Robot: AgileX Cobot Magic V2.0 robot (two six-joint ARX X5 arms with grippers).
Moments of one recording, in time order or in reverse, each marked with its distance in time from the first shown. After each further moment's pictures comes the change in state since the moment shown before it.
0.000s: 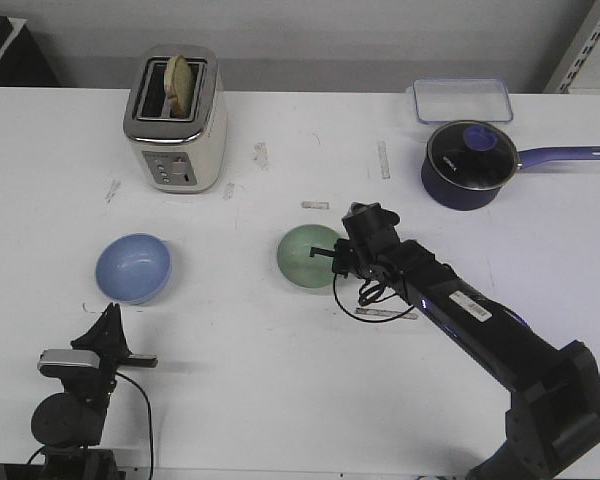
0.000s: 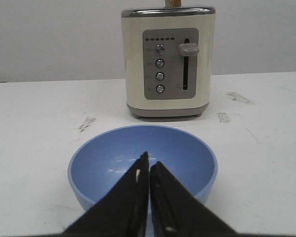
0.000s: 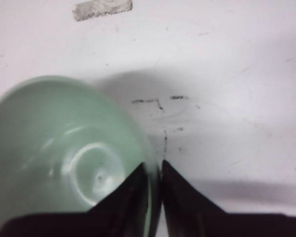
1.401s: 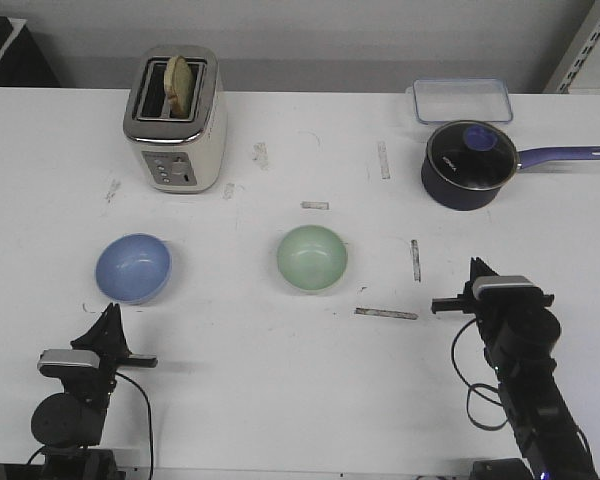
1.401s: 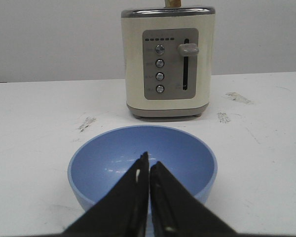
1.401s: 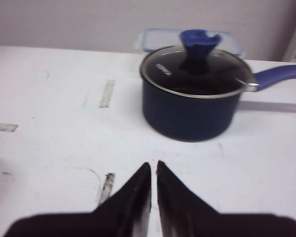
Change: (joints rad) left arm 0.000 0.000 0.000 0.000 0.000 0.000; right arm -0.448 -0.951 -0.795 0.573 0.048 -0.690
